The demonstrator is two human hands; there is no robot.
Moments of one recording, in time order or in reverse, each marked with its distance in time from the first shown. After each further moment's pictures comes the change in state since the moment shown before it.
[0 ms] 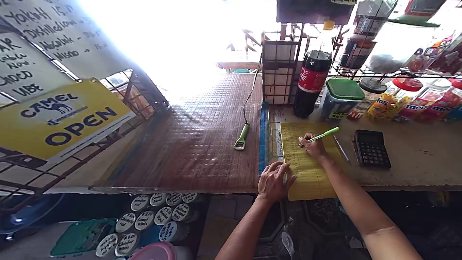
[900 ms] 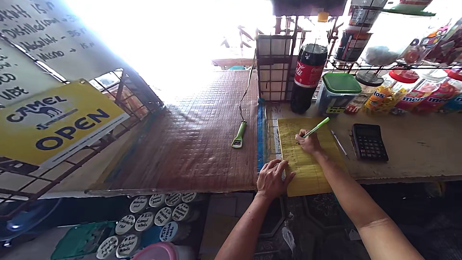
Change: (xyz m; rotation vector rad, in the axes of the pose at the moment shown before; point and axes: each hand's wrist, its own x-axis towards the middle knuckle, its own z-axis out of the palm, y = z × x) left_hand -0.001 0.000 0.003 0.031 -0.006 0.010; right_hand 0.000 -0.002 0.007 -0.198 0.012 -0.025
